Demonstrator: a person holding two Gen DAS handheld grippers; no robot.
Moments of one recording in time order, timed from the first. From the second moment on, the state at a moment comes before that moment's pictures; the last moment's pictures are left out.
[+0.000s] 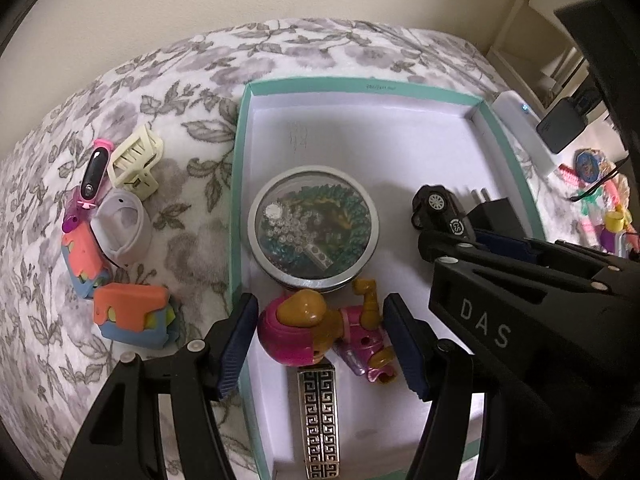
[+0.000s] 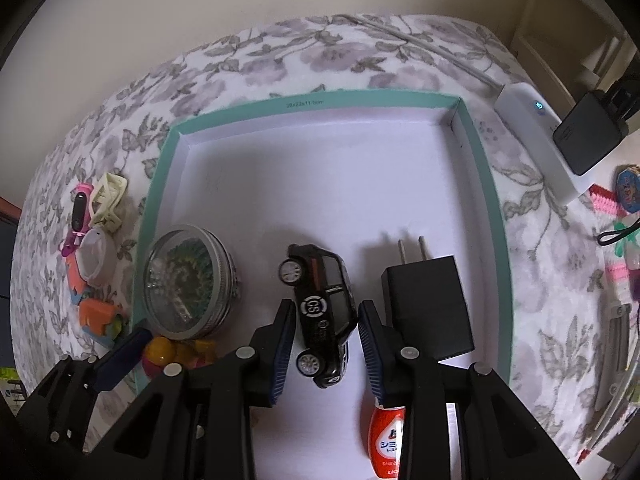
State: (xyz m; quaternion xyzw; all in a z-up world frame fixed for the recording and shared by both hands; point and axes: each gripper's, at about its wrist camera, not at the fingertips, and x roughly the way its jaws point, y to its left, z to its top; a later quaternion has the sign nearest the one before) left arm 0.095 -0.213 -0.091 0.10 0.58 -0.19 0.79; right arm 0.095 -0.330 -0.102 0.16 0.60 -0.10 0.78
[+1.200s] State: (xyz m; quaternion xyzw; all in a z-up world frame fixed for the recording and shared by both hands) left arm 0.141 -0.092 -0.010 -0.05 0.50 -0.08 0.86; right arm 0.081 -0.345 -0.020 0.15 0.49 -0.15 0.85
